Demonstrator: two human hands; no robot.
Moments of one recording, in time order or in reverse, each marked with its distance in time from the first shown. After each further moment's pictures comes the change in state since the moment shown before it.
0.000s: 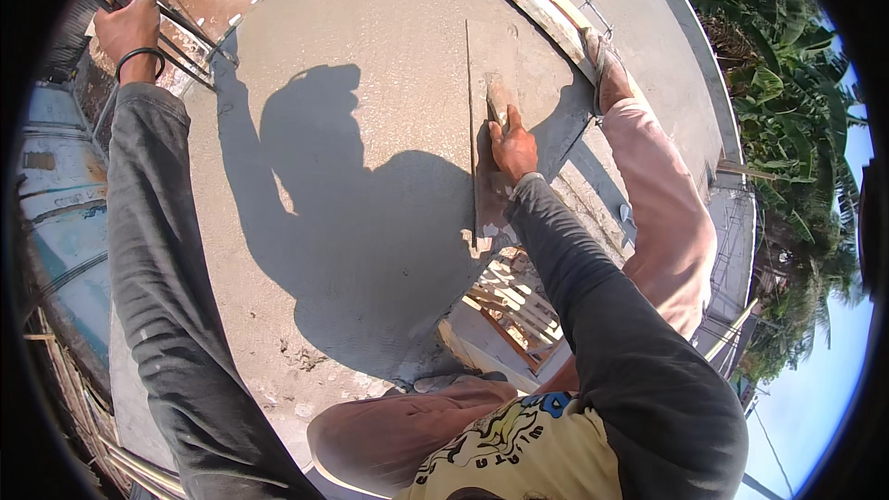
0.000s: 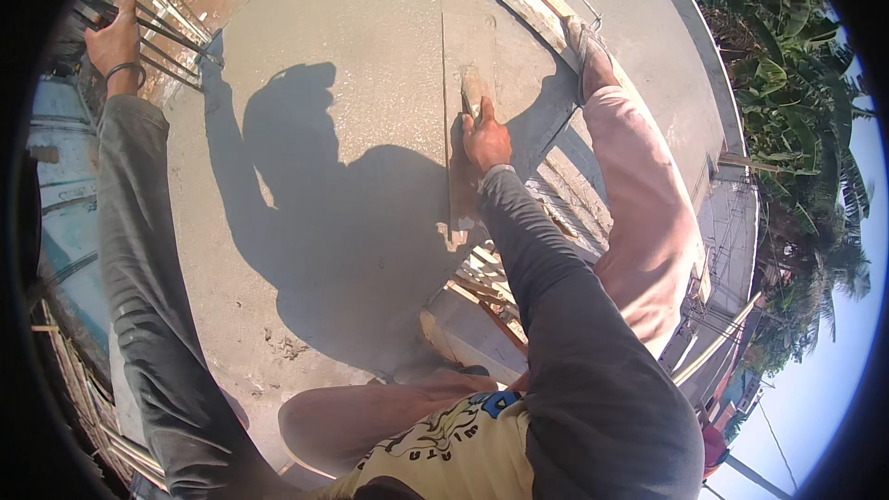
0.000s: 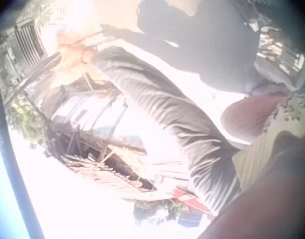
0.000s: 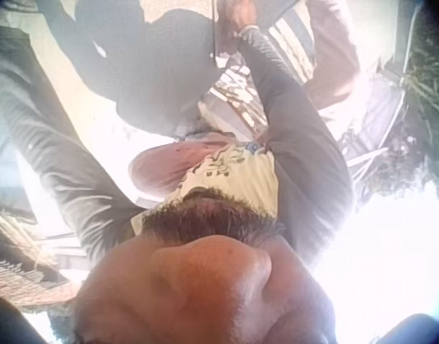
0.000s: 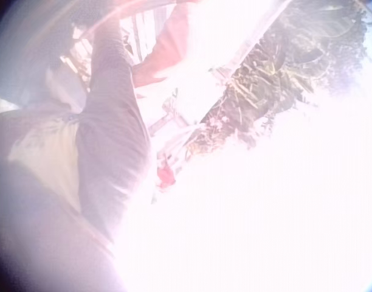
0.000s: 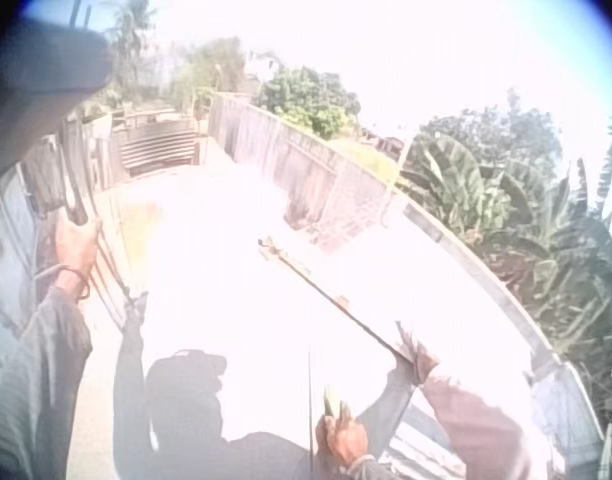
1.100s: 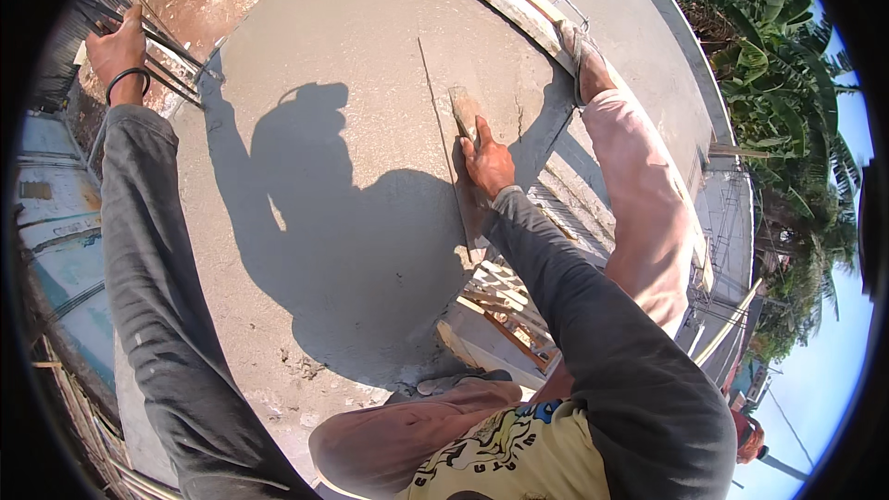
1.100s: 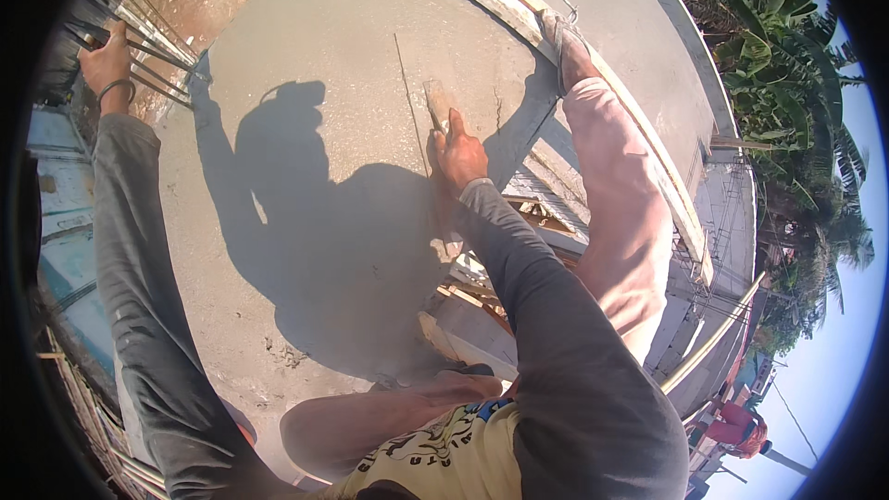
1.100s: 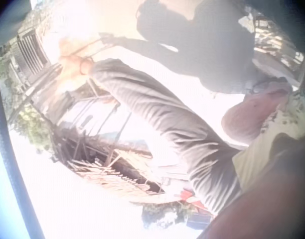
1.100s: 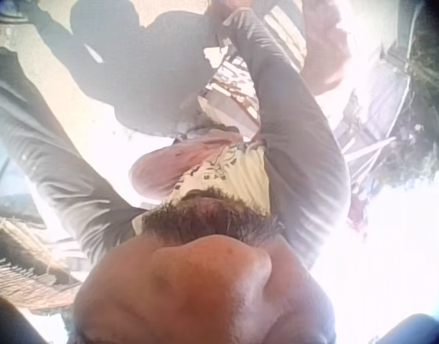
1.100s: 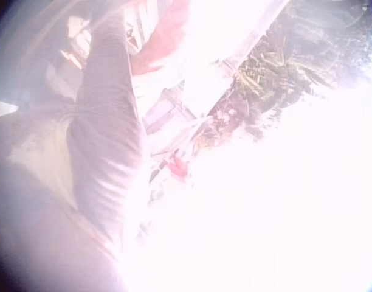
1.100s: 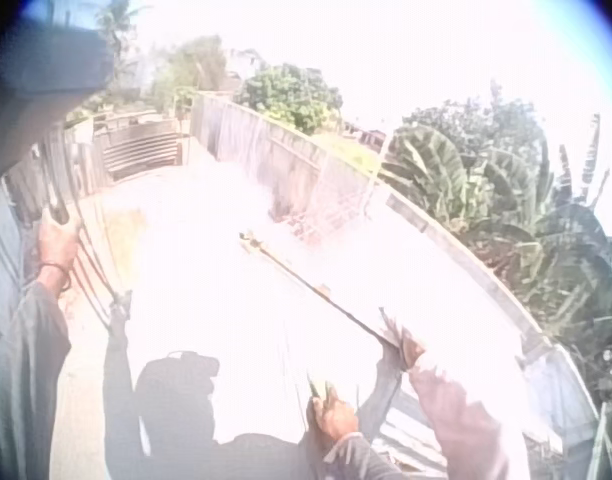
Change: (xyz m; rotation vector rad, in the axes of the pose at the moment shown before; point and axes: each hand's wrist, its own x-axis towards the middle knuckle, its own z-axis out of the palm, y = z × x) left_hand 0.011 -0.006 0.009 0.149 -0.097 -0.035; right_hand -0.037 0.008 -0.004 -0.075 -0.021 -0.042
